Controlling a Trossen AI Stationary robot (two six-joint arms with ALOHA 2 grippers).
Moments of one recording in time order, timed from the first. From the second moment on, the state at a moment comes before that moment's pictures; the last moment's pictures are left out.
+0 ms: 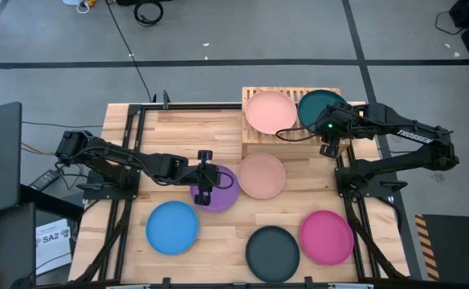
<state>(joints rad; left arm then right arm) -0.17 1.48 1.02 -0.42 -0.34 0.12 -0.28 0.98 1.17 -1.38 0.39 -0.04</state>
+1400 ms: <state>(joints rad) -0.37 1.48 1.02 -0.94 -0.11 -0.44 0.09 0.97 1.18 -1.03 0.16 0.01</state>
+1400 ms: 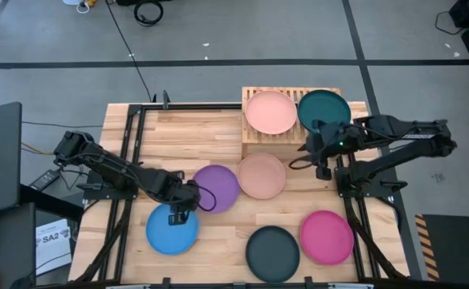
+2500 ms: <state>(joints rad) -0.36 1.48 0.81 -0.87 -0.08 -0.49 0.35 1.28 1.18 -0.91 0.16 0.03</state>
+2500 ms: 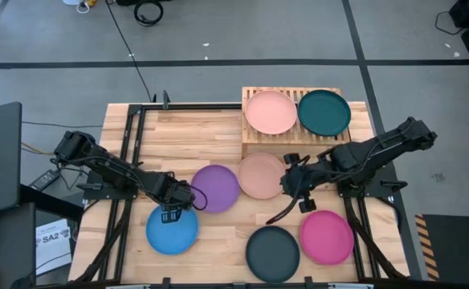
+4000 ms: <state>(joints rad) -0.35 1.48 0.73 -0.66 -0.04 -0.53 0.40 1.39 1.18 -0.89 0.16 0.03</state>
